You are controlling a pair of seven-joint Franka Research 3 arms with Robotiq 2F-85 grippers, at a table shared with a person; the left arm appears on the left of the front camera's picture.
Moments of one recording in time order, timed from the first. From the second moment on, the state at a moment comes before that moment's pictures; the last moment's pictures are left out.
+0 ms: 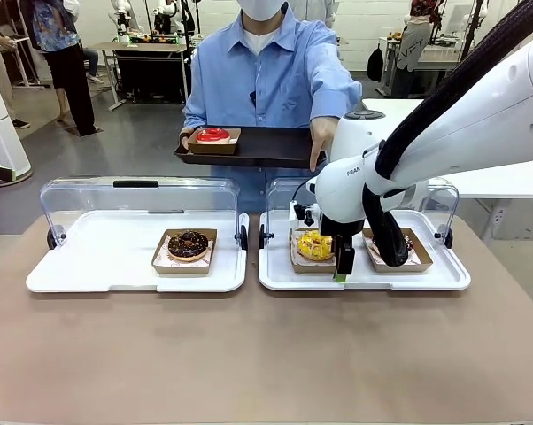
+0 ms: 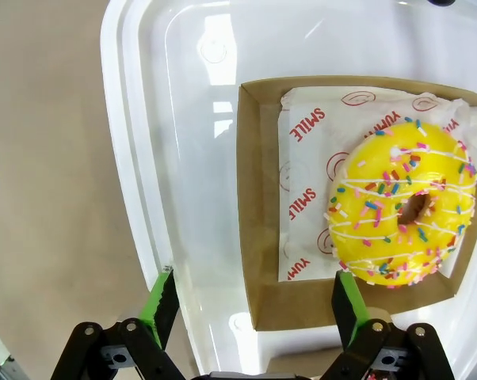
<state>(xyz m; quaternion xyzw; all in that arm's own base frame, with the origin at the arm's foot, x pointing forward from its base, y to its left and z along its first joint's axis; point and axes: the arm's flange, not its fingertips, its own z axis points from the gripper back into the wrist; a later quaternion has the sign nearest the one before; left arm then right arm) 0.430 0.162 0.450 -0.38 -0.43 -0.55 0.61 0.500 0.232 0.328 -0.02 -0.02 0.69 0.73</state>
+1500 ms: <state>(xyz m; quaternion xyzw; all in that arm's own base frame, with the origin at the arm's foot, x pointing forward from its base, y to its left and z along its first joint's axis) 0.430 0.162 0.450 -0.38 -0.43 -0.55 0.61 0.501 0.231 0.324 -0.01 -0.02 0.69 0.73</state>
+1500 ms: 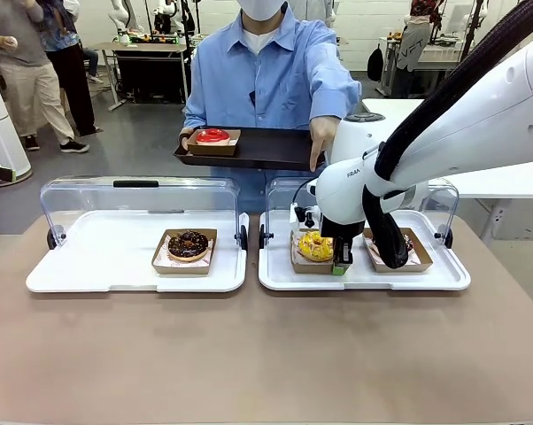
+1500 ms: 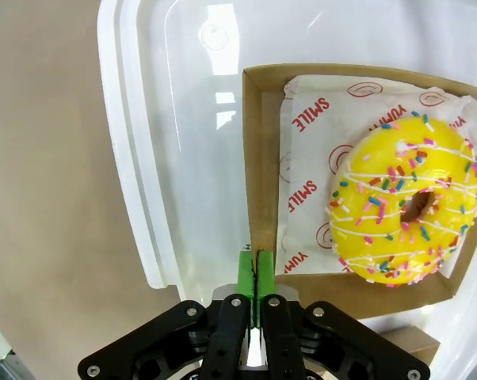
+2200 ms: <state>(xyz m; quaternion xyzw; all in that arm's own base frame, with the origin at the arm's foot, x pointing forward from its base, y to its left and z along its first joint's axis) 0.430 0.162 0.449 -0.38 -0.43 -0.55 0.61 0.478 0.245 0.355 -0.02 -0.02 0.70 0.71</state>
